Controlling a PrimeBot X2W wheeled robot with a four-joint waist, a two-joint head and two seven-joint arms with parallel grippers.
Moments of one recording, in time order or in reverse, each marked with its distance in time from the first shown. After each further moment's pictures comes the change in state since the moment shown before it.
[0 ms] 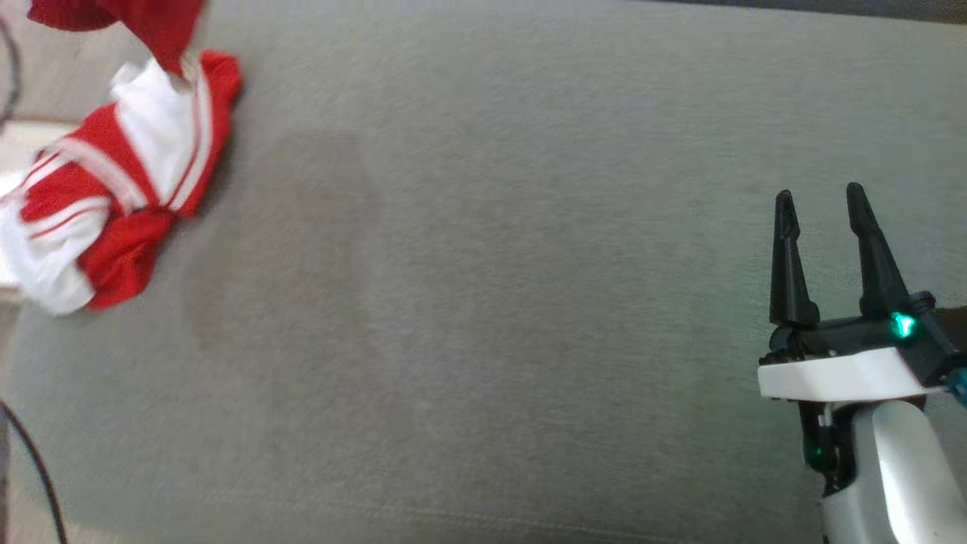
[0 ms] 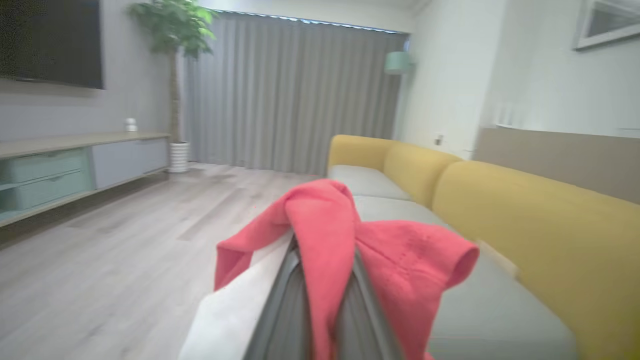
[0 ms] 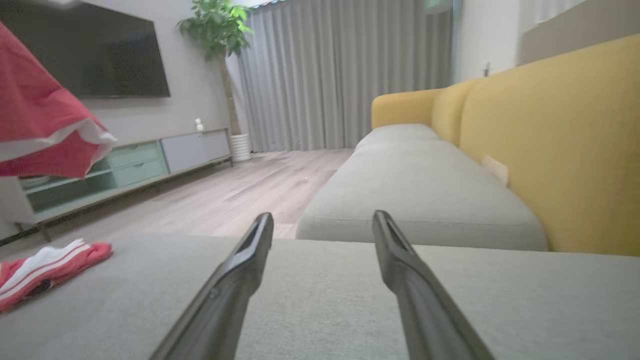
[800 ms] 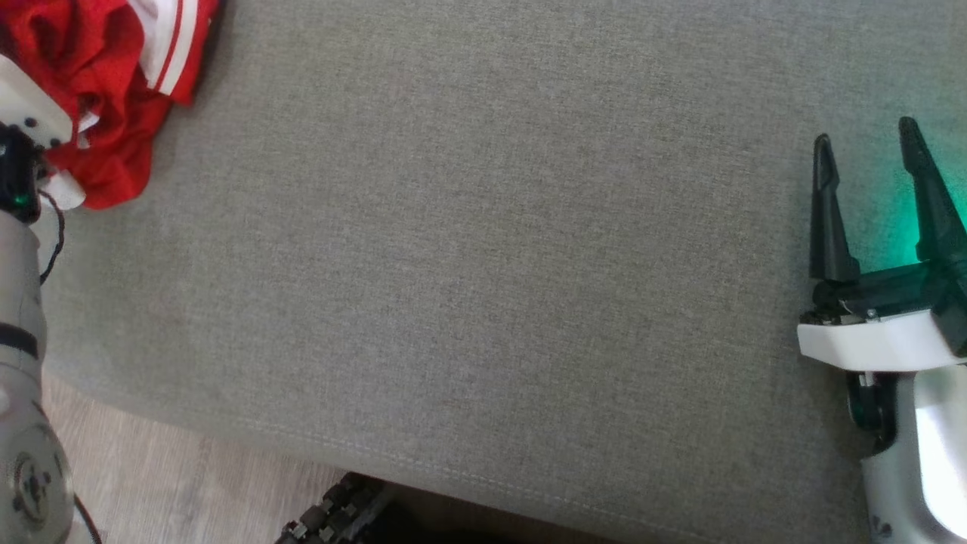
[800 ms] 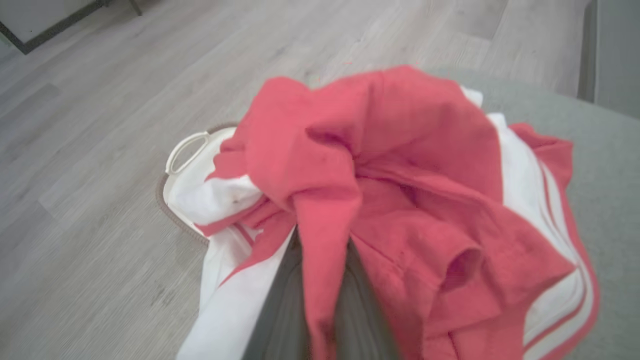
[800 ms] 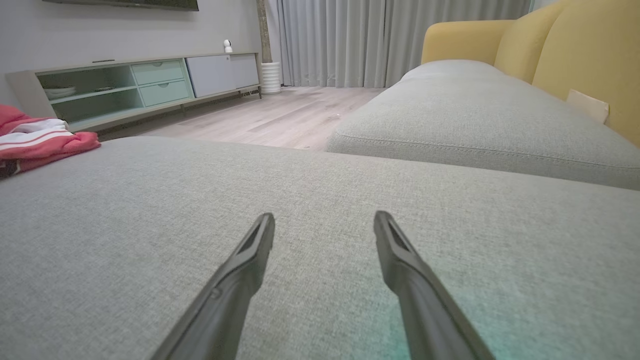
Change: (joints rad) left arm 0.030 -0.100 0.345 0.603 0.415 0.025 -0.017; right arm -0.065 -0.068 -0.028 -0.070 -0.137 0.000 -0.002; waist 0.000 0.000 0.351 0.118
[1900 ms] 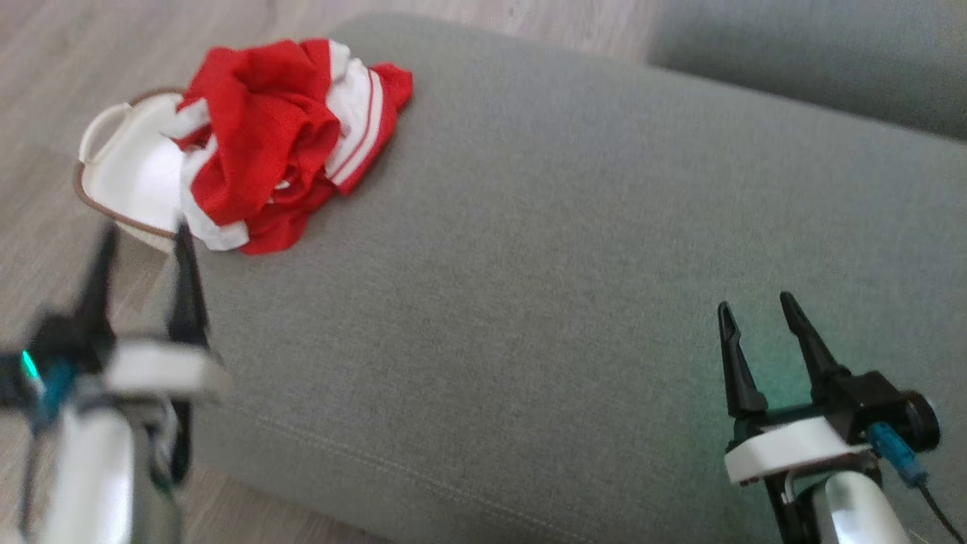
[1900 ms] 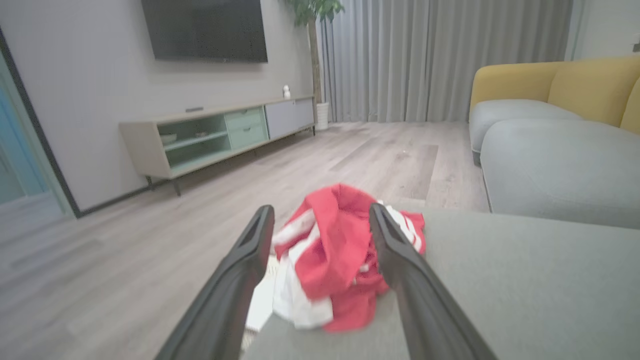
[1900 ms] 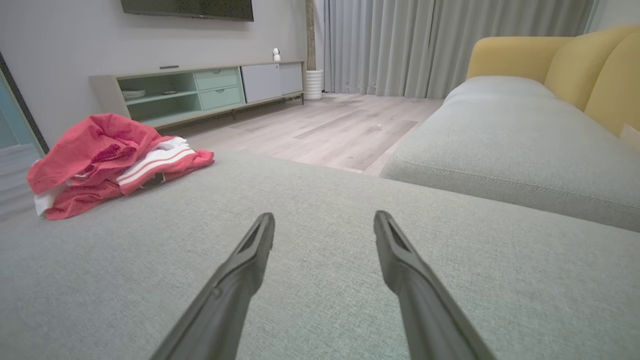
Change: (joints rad) left arm 0.976 -0.195 -0.077 -1.047 0.162 0.105 -0.237; right arm 0.190 0.081 0.071 0.232 0.063 0.000 0.013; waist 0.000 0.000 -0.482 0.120
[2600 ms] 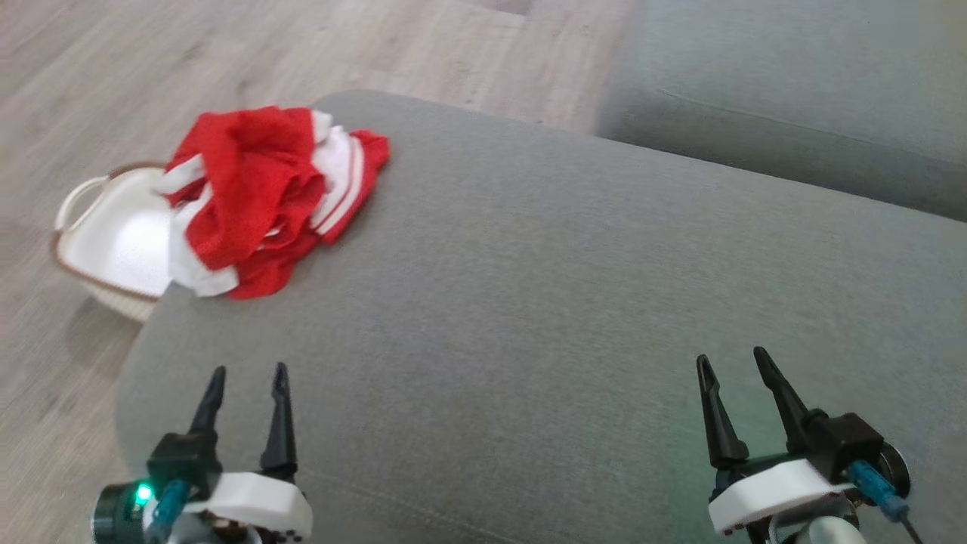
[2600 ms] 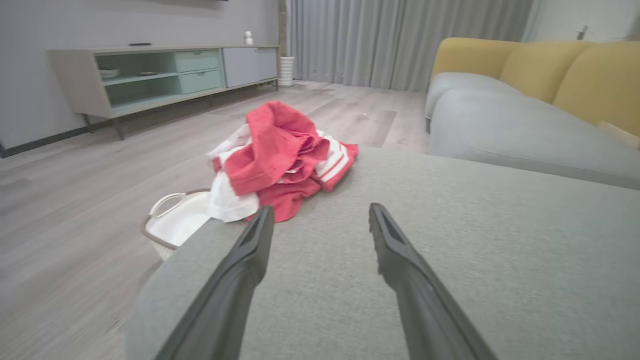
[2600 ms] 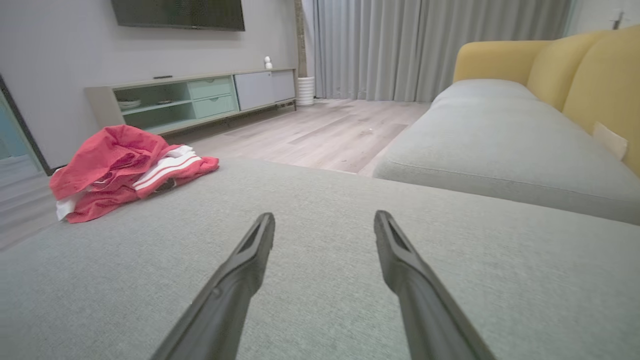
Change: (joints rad) left arm 0.193 -0.063 -0.121 0.033 -0.002 0.038 0.000; right arm 0.057 0.000 0.049 0.057 0.065 0.000 0.000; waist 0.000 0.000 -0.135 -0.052
